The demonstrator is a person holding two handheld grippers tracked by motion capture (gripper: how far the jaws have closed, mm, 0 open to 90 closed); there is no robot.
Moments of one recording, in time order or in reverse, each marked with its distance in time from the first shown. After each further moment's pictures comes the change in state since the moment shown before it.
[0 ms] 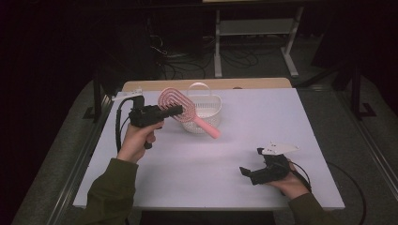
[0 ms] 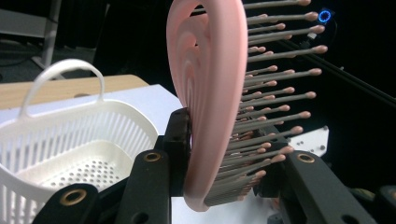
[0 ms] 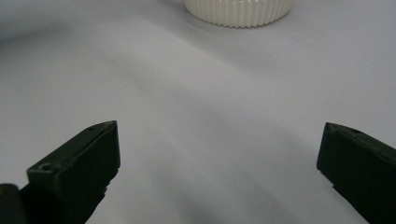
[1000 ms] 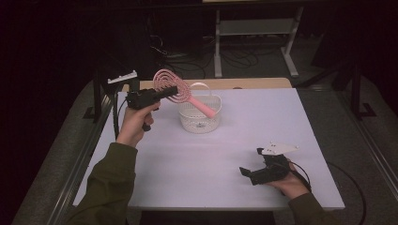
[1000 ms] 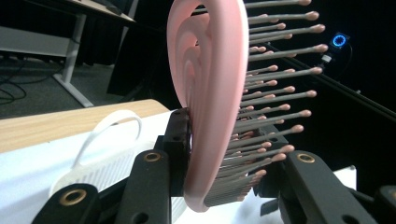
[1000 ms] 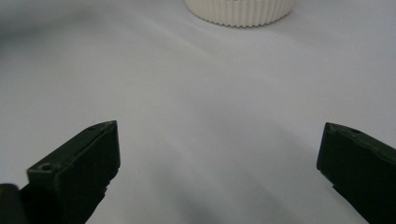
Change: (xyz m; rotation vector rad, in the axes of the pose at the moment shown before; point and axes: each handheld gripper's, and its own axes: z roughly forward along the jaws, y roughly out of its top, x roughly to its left) left arm 0.031 0.036 0.002 -0.062 0.052 -0.010; right arm 0.000 0.000 0.001 0.002 0.004 -0.004
